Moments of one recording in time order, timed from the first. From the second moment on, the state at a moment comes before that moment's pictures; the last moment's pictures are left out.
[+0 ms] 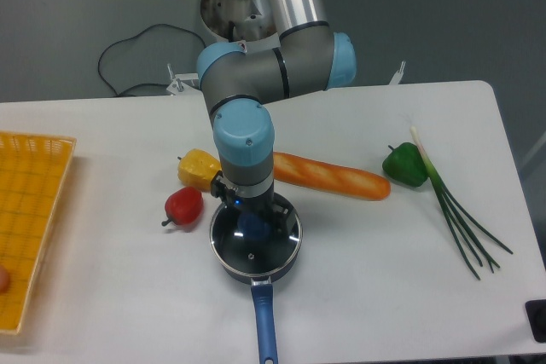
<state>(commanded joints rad) 2.33 -1.97 -1.61 -1.11 1.56 0.78</state>
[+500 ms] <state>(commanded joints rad) 2.32 -1.97 -1.61 -1.11 1.56 0.78</state>
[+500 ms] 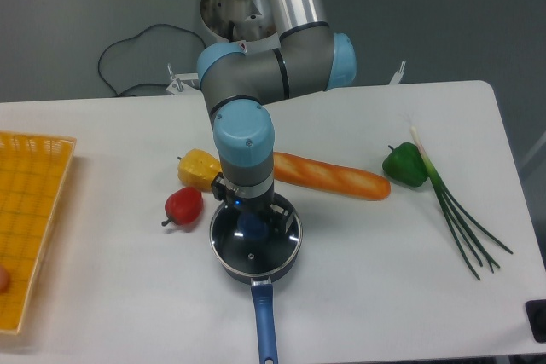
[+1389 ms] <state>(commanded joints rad) 2.33 -1.97 -1.61 -1.12 1.56 0.78</state>
